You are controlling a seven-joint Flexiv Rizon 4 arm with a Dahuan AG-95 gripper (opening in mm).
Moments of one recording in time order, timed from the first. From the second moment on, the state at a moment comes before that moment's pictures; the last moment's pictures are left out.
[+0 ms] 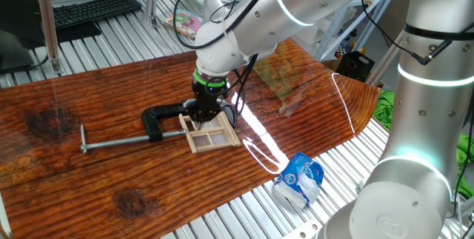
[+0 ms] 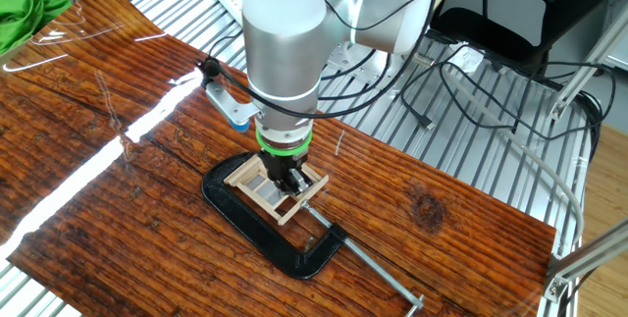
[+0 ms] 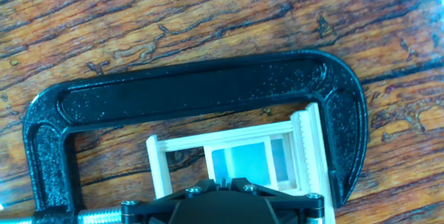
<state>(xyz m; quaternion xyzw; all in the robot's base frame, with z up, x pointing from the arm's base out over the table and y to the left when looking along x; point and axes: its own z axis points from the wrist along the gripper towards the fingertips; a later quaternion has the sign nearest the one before) 0.513 0.033 0.012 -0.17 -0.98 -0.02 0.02</state>
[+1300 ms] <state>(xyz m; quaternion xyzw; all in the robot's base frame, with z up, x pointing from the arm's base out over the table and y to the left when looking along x) 0.516 0.038 0.014 -0.16 -0.99 -0.01 0.04</state>
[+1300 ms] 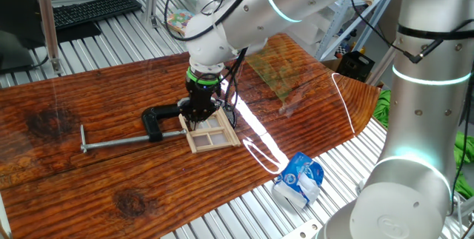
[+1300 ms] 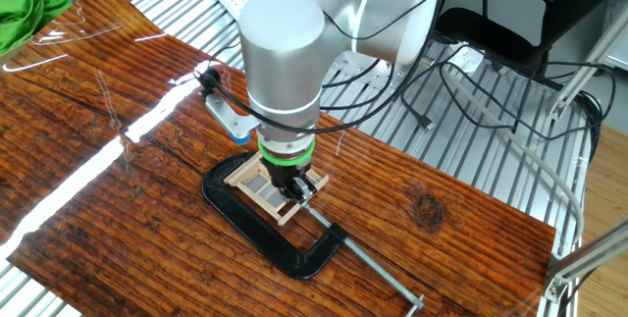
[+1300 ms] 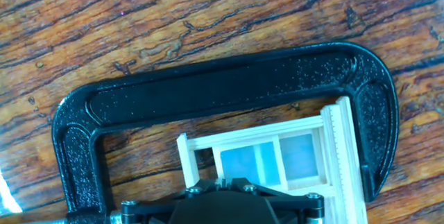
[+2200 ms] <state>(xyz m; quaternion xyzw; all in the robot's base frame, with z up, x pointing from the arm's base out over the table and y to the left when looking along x) 0.519 0.000 0.013 -0.13 -0.99 -0.01 0.03</state>
